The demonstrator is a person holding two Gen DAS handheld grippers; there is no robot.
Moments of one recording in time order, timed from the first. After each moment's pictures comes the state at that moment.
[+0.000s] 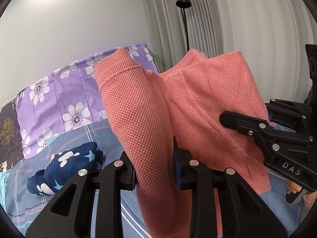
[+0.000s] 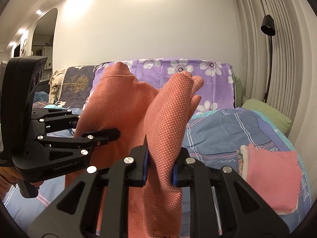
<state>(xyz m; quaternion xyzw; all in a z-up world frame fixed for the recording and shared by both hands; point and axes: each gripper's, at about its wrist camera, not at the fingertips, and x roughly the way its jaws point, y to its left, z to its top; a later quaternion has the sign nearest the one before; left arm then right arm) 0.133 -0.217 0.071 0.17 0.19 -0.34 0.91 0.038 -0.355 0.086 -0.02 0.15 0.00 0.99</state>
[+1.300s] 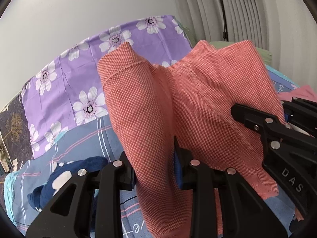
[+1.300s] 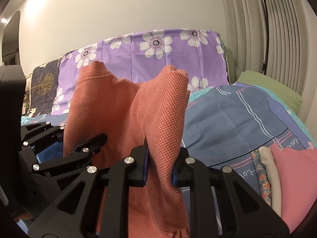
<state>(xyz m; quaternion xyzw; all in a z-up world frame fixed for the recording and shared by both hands) 0.328 -0.280 0.031 0.21 0.27 -0.23 0.91 0.263 -0.417 0.037 0.05 0.23 -0.06 0.97</state>
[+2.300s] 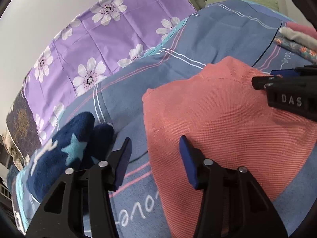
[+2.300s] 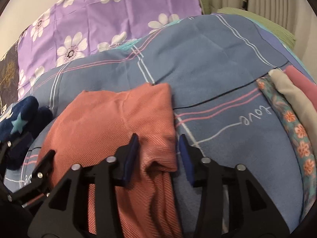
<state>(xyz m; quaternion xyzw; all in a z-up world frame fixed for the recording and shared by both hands) 0.334 -0.272 -0.075 0.30 0.34 -0.18 0.87 0.318 -0.457 -0.090 0.11 0.40 -0.16 0.90</state>
